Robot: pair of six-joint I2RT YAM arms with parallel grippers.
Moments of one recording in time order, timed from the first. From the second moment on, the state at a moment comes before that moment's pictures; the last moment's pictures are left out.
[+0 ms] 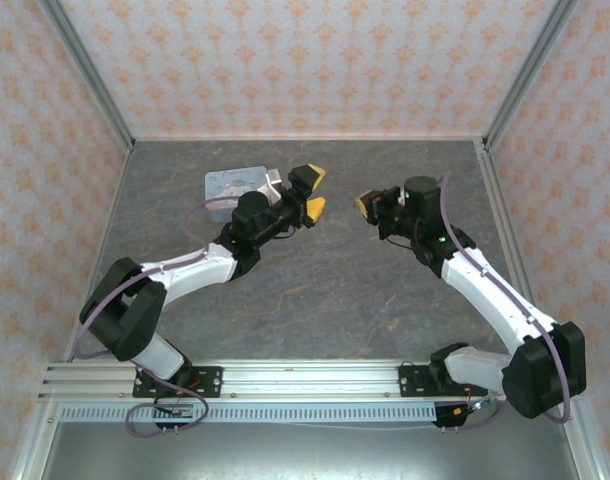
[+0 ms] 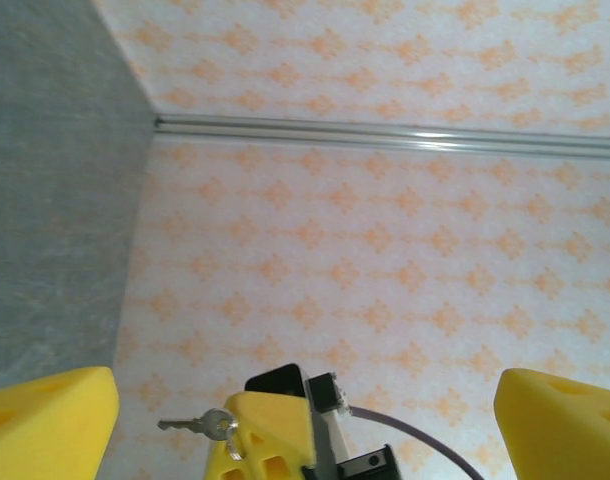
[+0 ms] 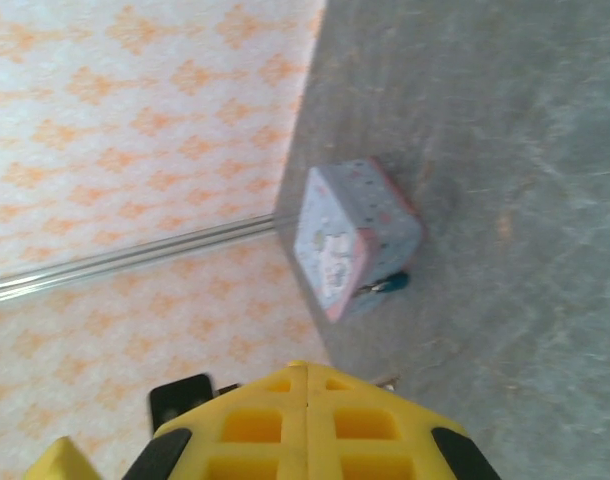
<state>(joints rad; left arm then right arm) -0.60 1.57 0.88 0.72 0.17 -1.63 0.39 1.19 0.93 -0.15 -0.27 1.51</state>
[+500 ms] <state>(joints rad) -0.67 1.68 0.94 0.82 0.16 -1.67 0.50 1.25 0.97 -0.09 -0.25 1.54</state>
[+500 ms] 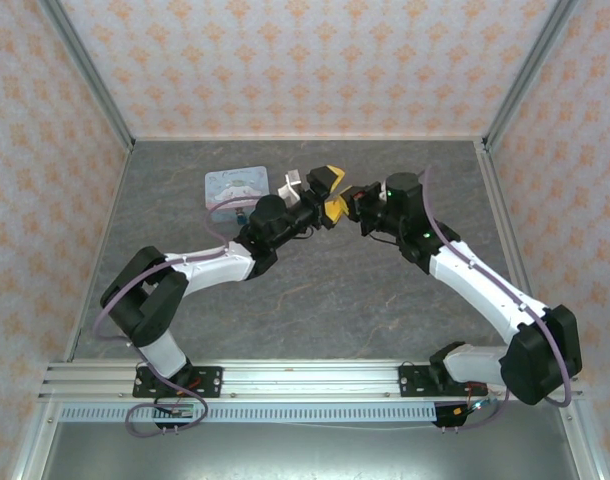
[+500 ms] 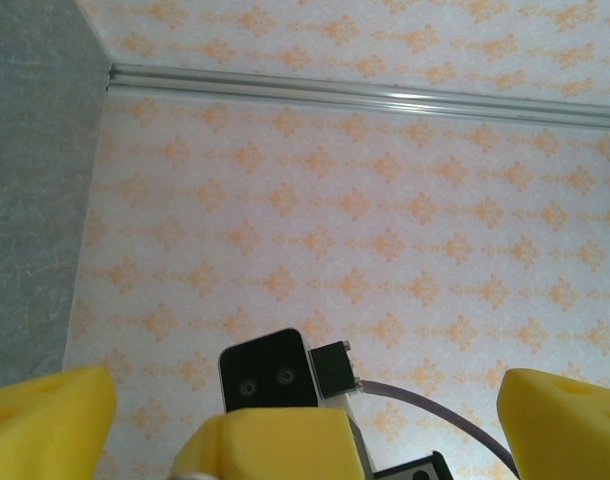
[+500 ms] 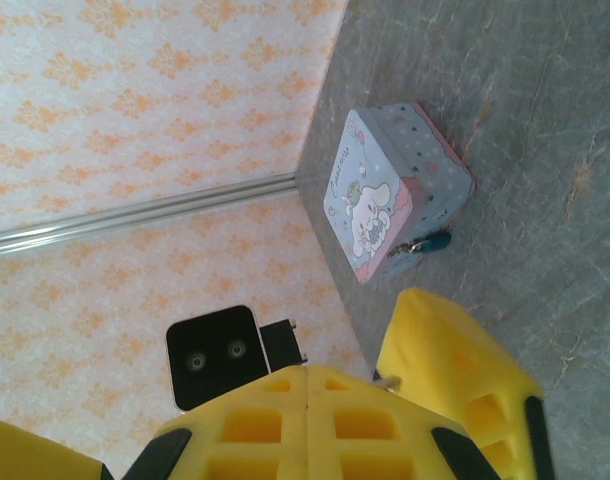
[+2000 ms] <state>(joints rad) -0.67 1.67 0.94 0.74 0.13 -1.66 0.51 1.24 0.97 -0.21 -0.11 1.51</state>
